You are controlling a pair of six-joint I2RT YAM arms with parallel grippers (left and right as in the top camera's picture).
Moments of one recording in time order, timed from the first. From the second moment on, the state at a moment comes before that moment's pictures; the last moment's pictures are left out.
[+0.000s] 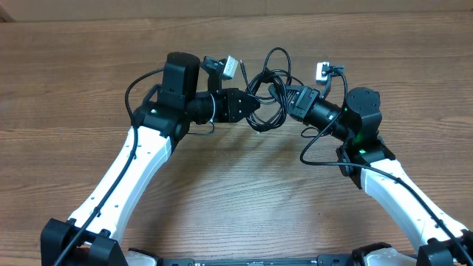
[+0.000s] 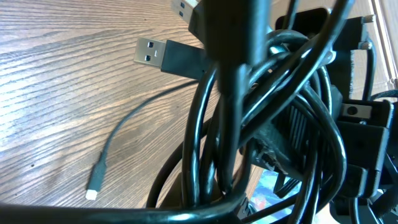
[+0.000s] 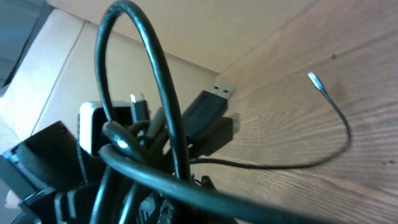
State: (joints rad) left arm -0.34 1.53 1.18 -0.35 0.82 -0.52; right arm 0.25 1.37 0.73 0.50 -0.70 1.09
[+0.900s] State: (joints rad) left arm -0.23 1.53 1.18 -0.34 0.86 -0.52; right arm 0.27 1.37 0.74 -0.07 -0.53 0.82
